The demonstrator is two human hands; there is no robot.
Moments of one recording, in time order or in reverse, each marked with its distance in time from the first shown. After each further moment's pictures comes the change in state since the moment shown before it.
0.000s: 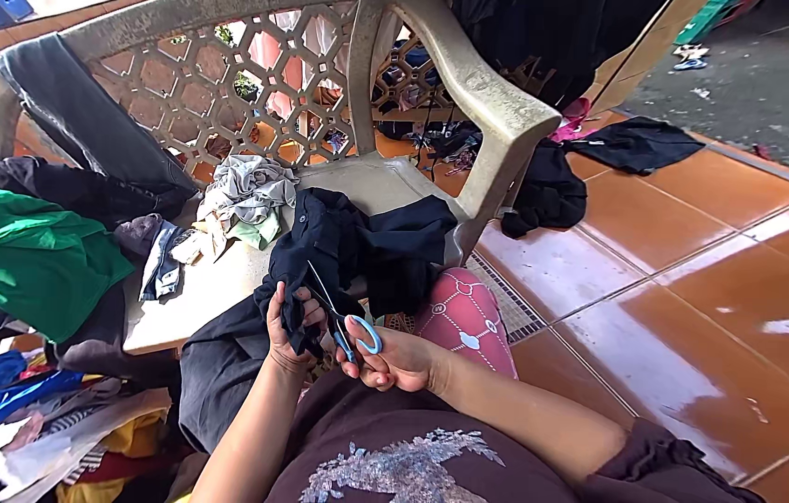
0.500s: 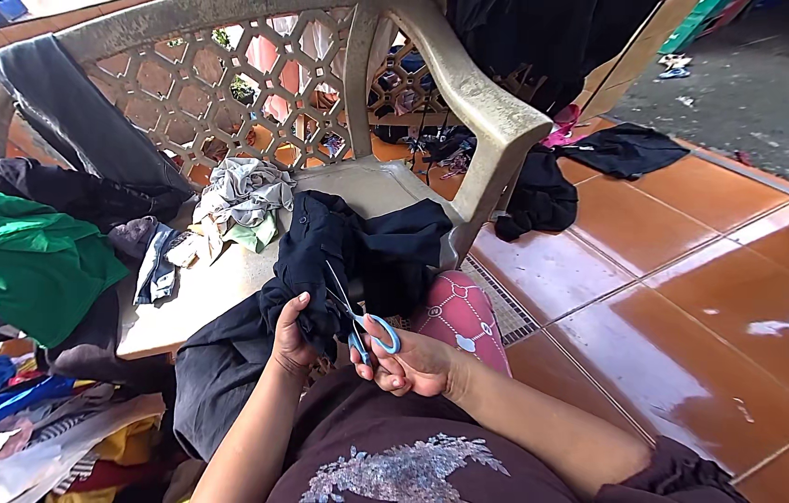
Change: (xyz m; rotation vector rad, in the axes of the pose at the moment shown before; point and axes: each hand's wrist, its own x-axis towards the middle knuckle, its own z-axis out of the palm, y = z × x) left_hand 0.000 -0.015 0.004 0.333 0.375 0.052; right_hand -0.019 0.003 -0.014 0.090 -0.039 -0.009
